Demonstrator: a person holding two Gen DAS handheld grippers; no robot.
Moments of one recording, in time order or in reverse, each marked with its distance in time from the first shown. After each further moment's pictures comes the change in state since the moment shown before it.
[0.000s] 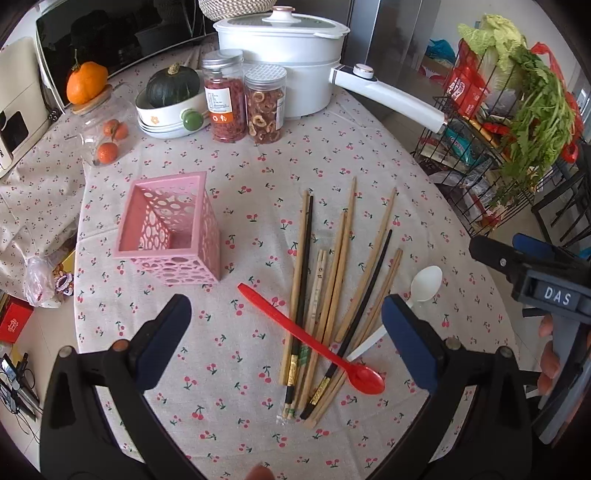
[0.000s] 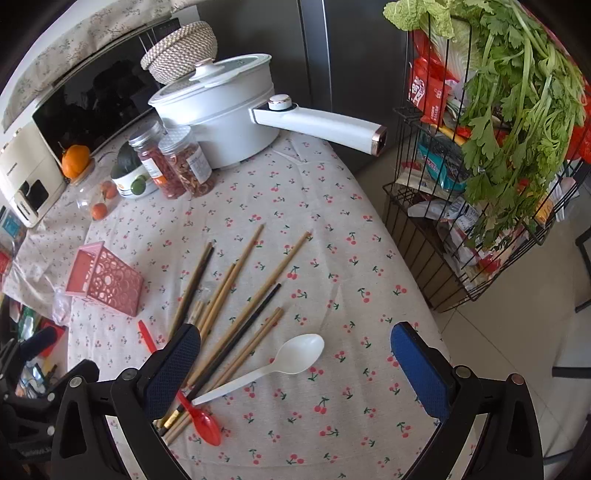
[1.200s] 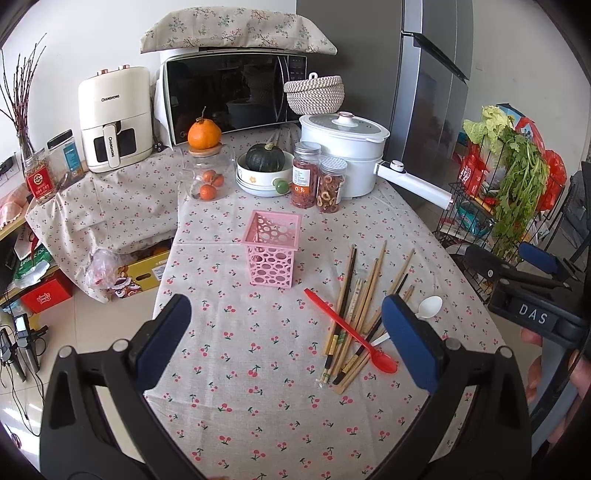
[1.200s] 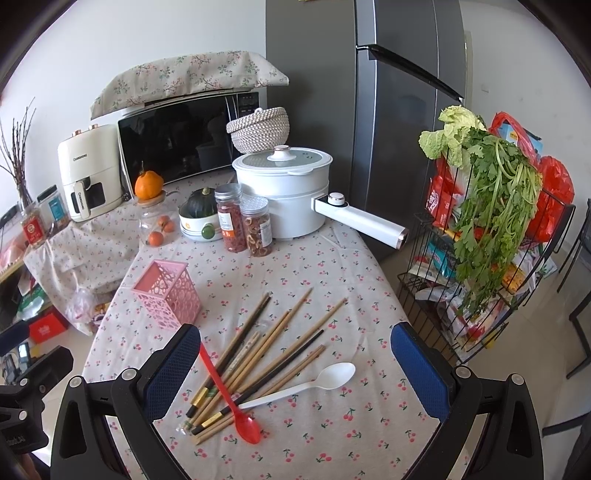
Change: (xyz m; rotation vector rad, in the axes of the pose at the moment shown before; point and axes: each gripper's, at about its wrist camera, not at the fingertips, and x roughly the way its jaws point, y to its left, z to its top) left arm -0.132 0.023 -0.103 -0.151 -0.393 0.164; right arm -0.106 0.072 -0.077 -0.180 -0.421 0.027
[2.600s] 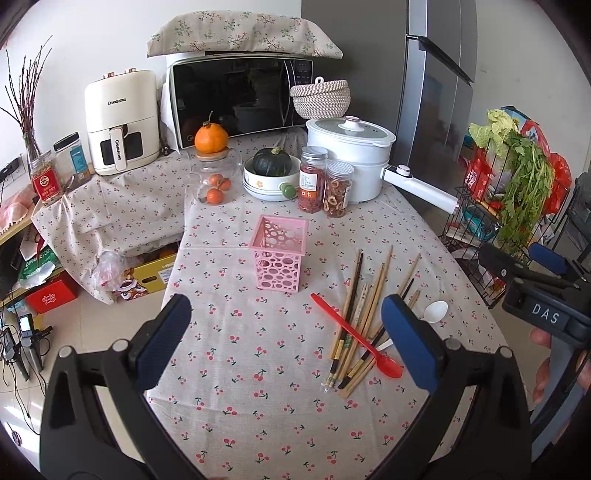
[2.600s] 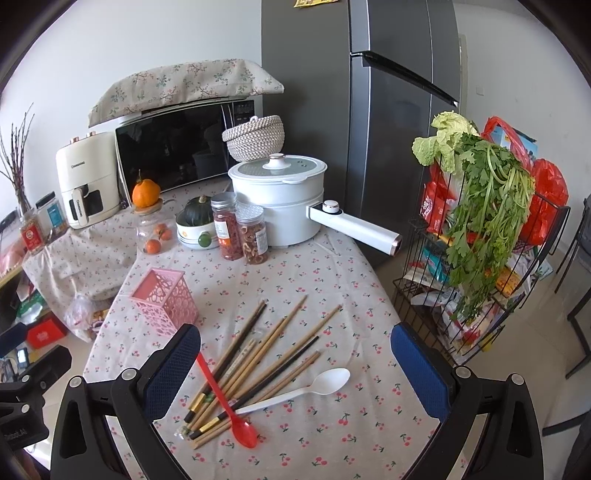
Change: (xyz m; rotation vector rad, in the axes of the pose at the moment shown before) left arm -0.002 0.001 0.000 0.000 -0.016 0.029; right arm -0.007 -0.005 0.006 0.002 -0.029 -0.009
